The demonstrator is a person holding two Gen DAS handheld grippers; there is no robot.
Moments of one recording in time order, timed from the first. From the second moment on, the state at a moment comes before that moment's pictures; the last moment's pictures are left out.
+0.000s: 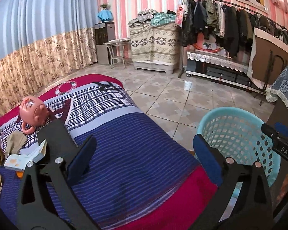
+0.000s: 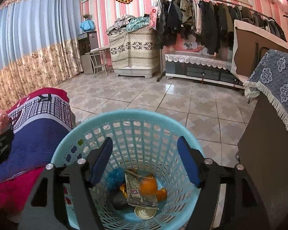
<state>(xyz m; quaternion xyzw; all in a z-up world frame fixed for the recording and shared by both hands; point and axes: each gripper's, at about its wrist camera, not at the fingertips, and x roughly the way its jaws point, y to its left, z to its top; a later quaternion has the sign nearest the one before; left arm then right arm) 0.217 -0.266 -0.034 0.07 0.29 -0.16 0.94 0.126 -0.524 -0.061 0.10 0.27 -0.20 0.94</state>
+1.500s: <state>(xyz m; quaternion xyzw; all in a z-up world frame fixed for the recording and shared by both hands) 0.169 0.001 -0.021 -0.01 0.28 0.01 0.96 0.130 -0.341 -0.021 -0.01 0.24 -0.06 0.97</state>
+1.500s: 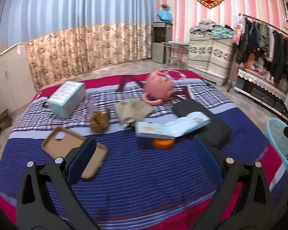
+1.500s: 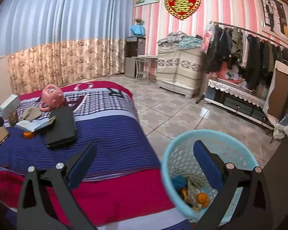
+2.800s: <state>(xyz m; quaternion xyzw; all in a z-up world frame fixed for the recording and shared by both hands) 0.163 0.152 -0.053 0.01 0.32 0.11 0.94 0.227 -0.092 -0.056 -0.13 0.31 0.14 0.93</state>
